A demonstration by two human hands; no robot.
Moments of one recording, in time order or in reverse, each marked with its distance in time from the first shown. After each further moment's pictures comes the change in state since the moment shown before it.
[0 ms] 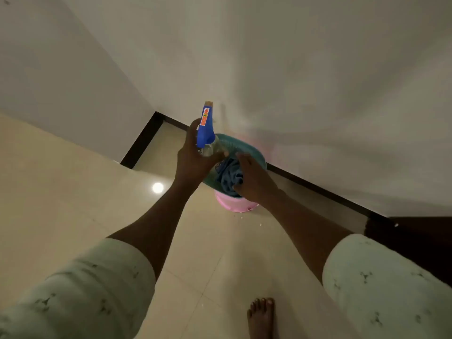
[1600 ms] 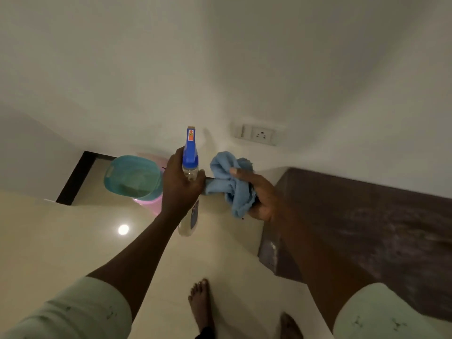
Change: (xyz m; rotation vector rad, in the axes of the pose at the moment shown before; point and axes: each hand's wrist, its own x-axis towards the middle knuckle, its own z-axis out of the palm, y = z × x) left_hand -0.206 0.217 0.166 0.097 -0.028 0.384; right_hand -0.313 0.082 -0.226 1.691 -0.017 0.289
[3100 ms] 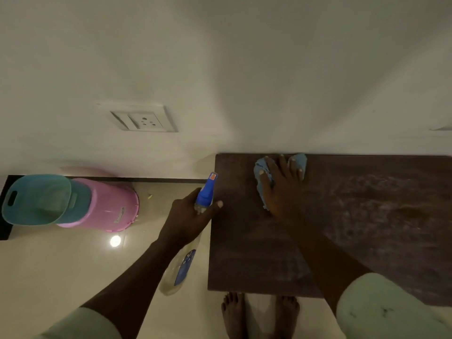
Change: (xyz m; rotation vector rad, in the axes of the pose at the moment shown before) left_hand -0.070 0.029 0.223 0.171 -0.586 -0.136; right_hand -0.054 0.019 -0.302 -1.484 1.057 -0.491
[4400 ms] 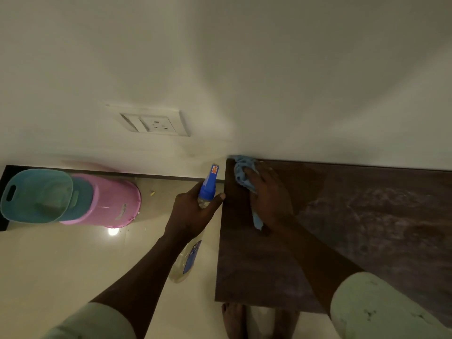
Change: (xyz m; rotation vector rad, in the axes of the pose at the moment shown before) left_hand 0.032 -0.016 -0.010 -0.026 0.146 0.046; right_hand 0.014 -0.037 0.027 0.011 -0.144 -0.294
